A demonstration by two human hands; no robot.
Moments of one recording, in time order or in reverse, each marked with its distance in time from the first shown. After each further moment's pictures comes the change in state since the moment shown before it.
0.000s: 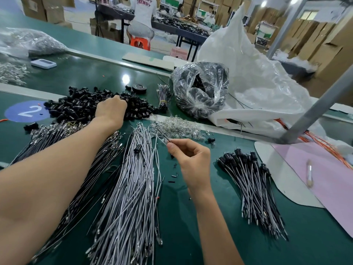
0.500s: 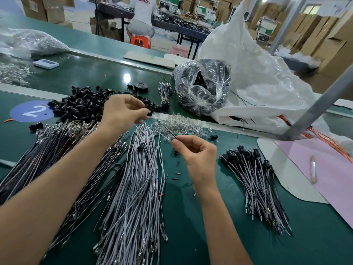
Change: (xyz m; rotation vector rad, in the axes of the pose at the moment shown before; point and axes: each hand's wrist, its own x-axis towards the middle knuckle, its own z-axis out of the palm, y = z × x) left_hand -0.058 0.020 -0.046 -1.386 0.007 -0.128; right_hand 0.001 -0.002 -0.003 0.017 0.030 -0.035
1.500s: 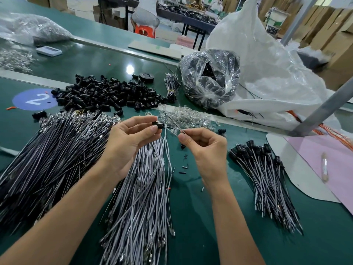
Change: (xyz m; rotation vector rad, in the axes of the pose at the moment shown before) left_hand -0.078 -0.020 0.010 -0.768 -0.073 -0.216; right_hand 0.001 0.001 -0.001 -0.009 -0.042 -0.029
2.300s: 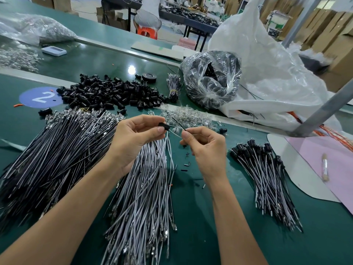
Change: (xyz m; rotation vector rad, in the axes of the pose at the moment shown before) left_hand -0.003 0.001 0.001 0.142 -0.075 0.080; right_hand 0.000 0.005 0.001 -0.102 -0.006 0.013
